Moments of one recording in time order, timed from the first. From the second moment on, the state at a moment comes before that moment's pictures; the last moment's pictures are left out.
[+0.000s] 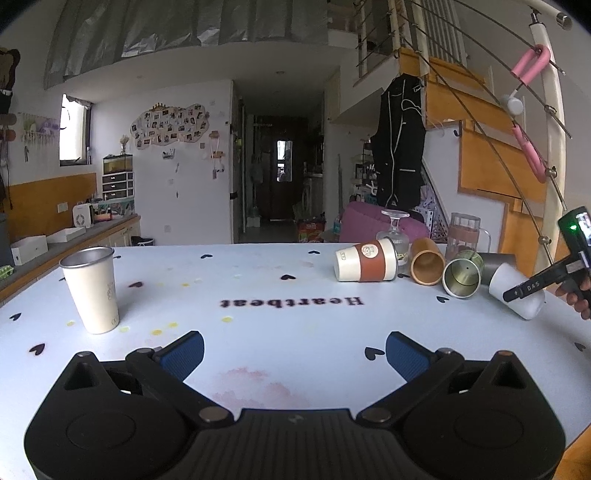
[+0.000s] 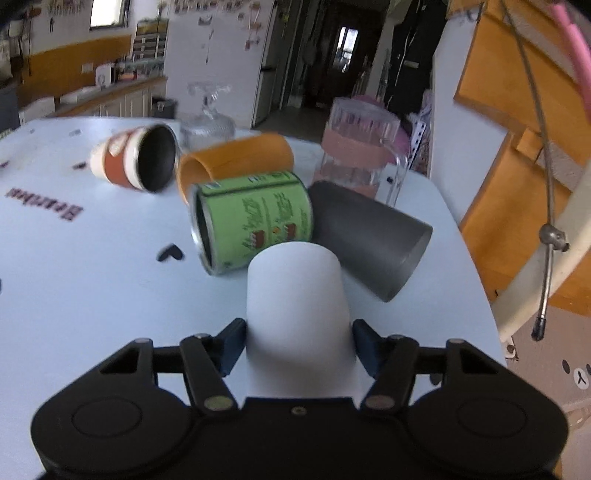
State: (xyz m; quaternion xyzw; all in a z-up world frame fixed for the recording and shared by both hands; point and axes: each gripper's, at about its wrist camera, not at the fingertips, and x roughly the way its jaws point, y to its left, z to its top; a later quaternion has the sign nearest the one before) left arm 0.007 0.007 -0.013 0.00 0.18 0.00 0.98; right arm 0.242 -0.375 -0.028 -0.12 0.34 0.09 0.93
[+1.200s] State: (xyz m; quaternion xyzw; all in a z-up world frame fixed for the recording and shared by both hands) left arm 0.018 0.063 -0.010 -0.15 0.21 -0.01 0.97; right arm 0.108 -0.151 -0.027 0.09 0.39 0.23 0.89
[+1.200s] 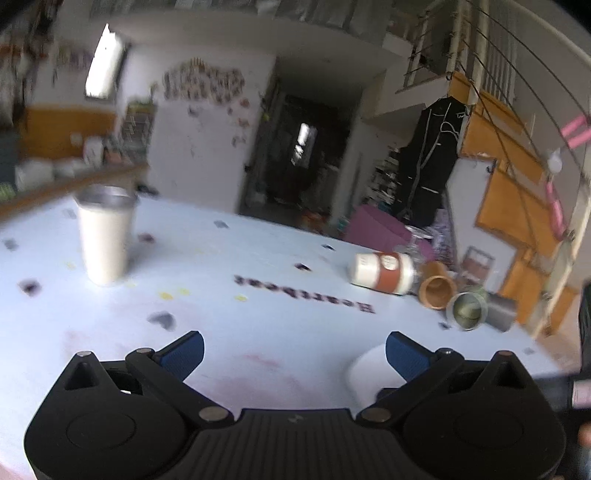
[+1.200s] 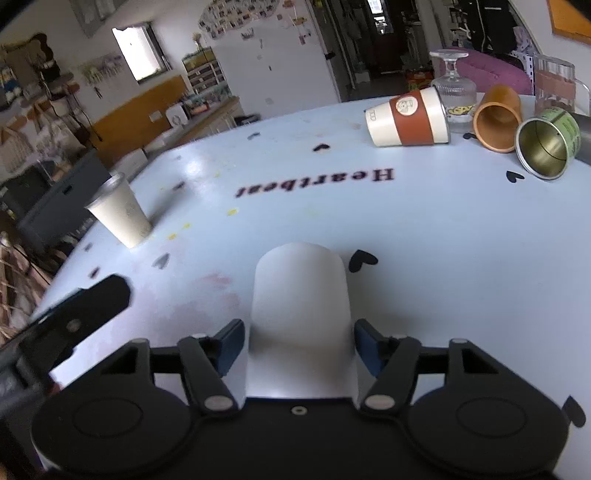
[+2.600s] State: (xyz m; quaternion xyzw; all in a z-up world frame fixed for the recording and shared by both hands) left arm 0.069 0.011 -0.006 0.01 0.23 -0.05 0.97; right arm 0.064 -0.164 -0.036 0.08 0.32 0.28 0.90
